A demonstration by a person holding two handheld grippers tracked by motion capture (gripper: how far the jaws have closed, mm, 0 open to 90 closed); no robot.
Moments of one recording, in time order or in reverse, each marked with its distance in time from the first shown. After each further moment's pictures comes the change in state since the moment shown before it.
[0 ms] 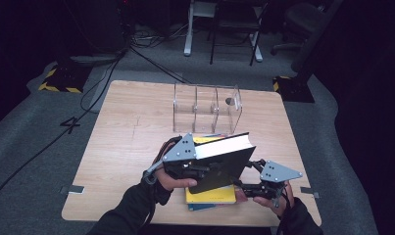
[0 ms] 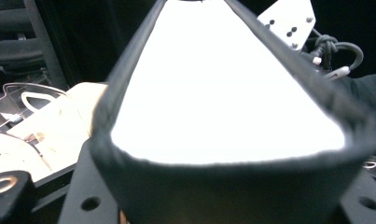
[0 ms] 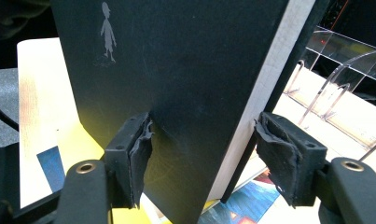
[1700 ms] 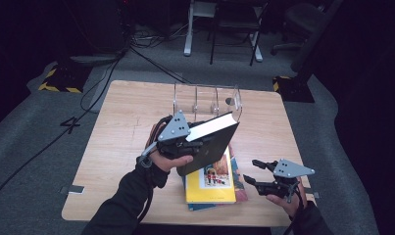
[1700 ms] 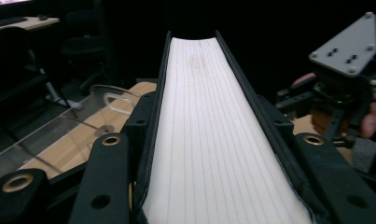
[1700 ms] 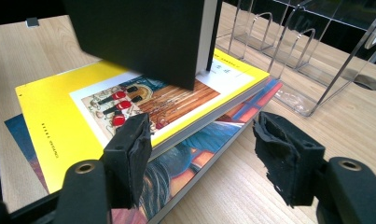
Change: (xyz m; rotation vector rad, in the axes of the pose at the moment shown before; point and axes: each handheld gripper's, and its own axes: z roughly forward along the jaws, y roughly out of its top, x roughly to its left) left arm 0.034 0.022 -0.017 0.012 0.220 -0.024; right arm -0.027 -0.027 -0.023 0.083 -0.051 0.110
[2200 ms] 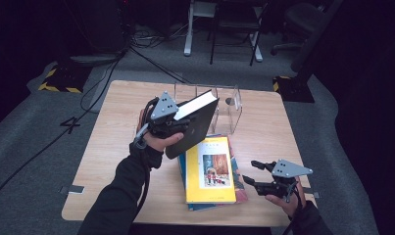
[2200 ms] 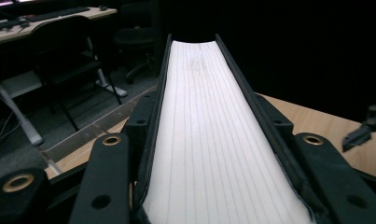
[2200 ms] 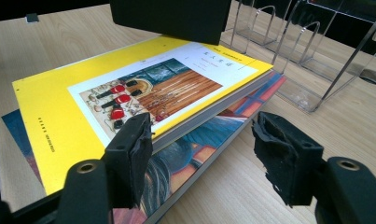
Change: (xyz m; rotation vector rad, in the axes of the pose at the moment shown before) left arm 0.052 -0.004 0.001 0.011 0.185 -0.074; right arm -0.001 -0.004 0.004 0.012 0.007 0.003
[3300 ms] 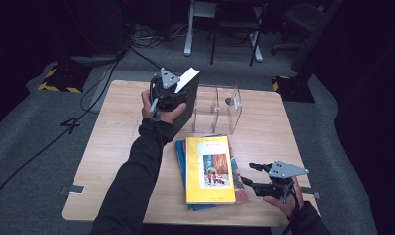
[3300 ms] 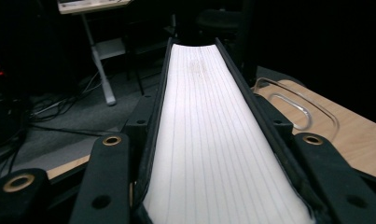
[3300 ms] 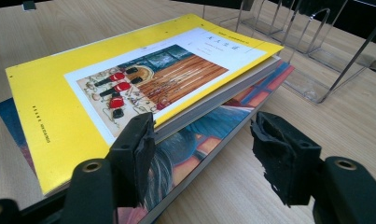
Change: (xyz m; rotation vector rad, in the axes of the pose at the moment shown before) left arm 0.042 0.015 0.055 0.072 0.355 -0.146; right arm 0.002 -0.006 0.007 0.029 0.008 -0.004
